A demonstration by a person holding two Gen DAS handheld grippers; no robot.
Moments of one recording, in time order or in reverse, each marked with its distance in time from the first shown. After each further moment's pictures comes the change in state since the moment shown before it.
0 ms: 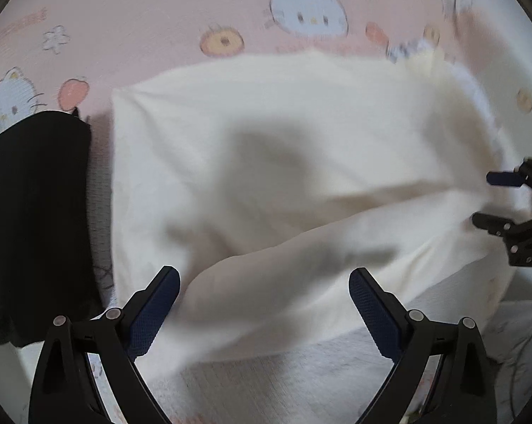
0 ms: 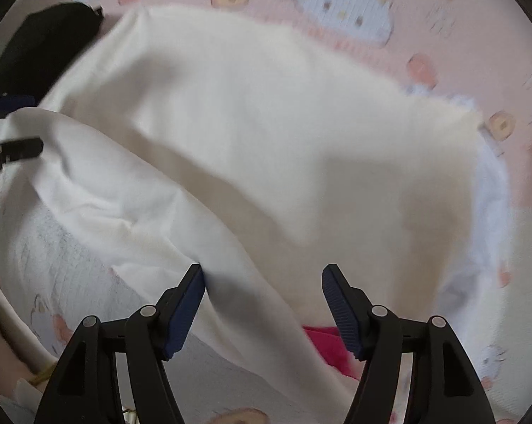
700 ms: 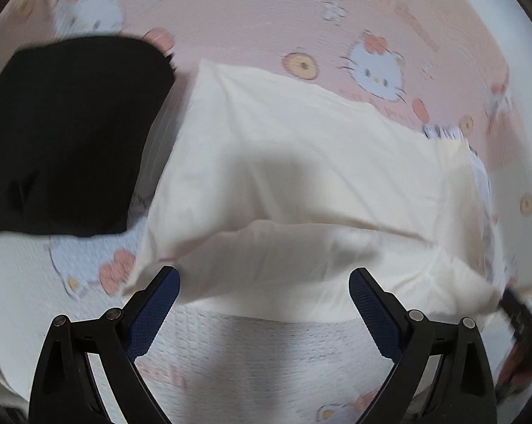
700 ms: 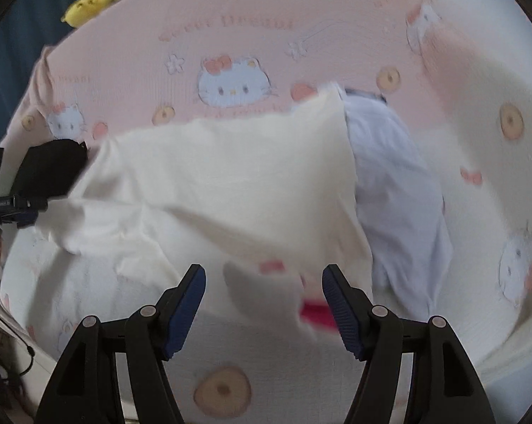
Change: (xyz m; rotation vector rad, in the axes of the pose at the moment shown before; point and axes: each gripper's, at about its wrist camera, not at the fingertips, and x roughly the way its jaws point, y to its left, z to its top) left arm -0.016 0.073 -0.047 -0.393 -0.098 -0.058; right arm -0.040 -0.084 -0.091 0.371 -0.381 0.072
